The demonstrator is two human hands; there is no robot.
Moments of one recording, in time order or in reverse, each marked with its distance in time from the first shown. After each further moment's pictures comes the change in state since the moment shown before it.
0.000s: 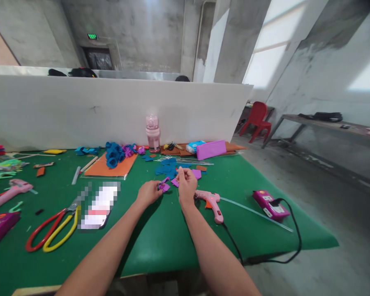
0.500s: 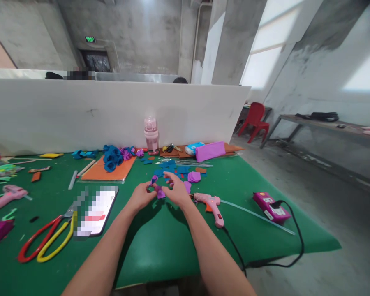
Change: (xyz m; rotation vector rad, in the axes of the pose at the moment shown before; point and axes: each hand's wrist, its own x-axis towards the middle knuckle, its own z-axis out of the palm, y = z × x) left_hand -0.012 -0.005 -0.020 -0.499 0.056 0.017; right_hand -0.002 0.012 0.001 -0.257 -0.464 -0.042
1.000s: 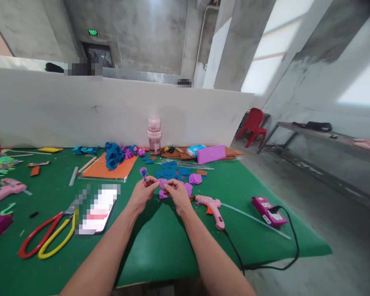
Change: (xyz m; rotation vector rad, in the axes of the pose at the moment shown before) left_hand -0.004 0.014 0.002 -0.681 0.085 -0.167; right_hand -0.008 -0.006 0.014 0.493 -0.040 0.351
